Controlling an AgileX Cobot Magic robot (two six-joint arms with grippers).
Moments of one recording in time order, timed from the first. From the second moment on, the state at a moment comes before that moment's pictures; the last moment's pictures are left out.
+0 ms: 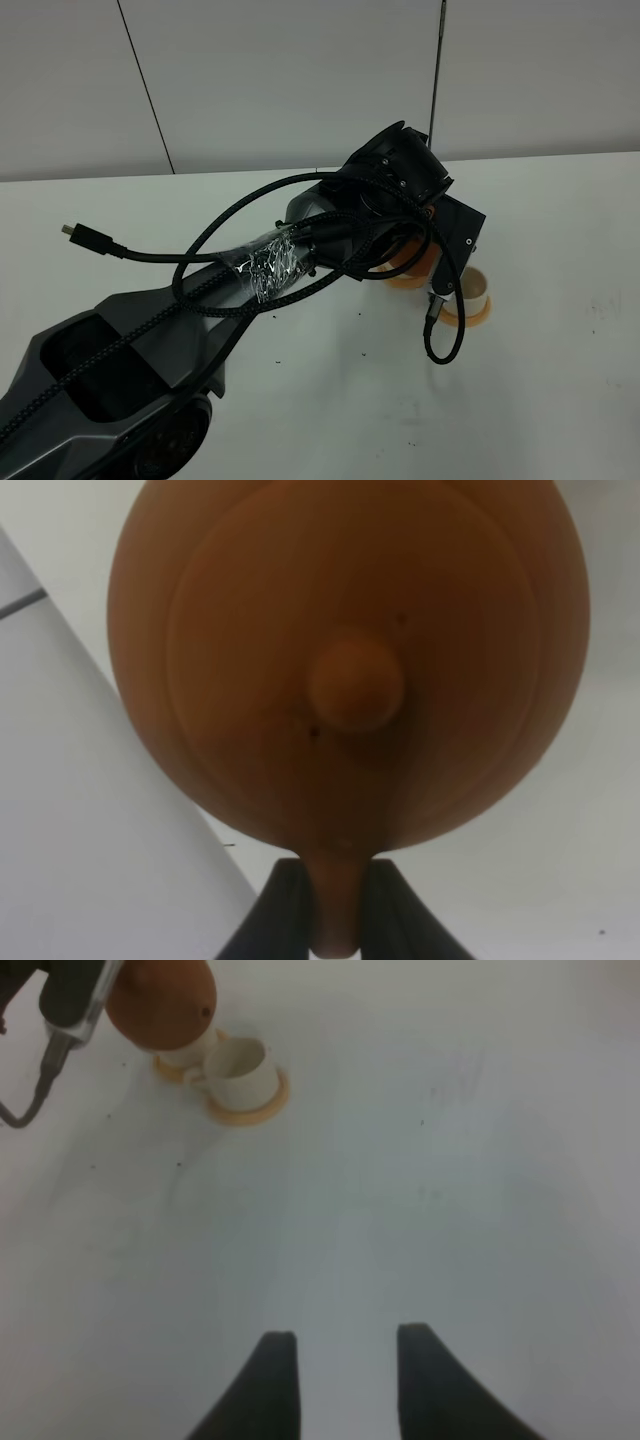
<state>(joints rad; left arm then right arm) -0.77 2.45 -2.25 0.61 0.94 1.10 -0.05 -0.01 -0.49 0.27 1.08 -0.13</state>
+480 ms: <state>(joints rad) -0.81 2.46 -2.25 0.69 0.95 1.11 -0.05 -0.01 -0.49 0.27 1.08 -0.13</state>
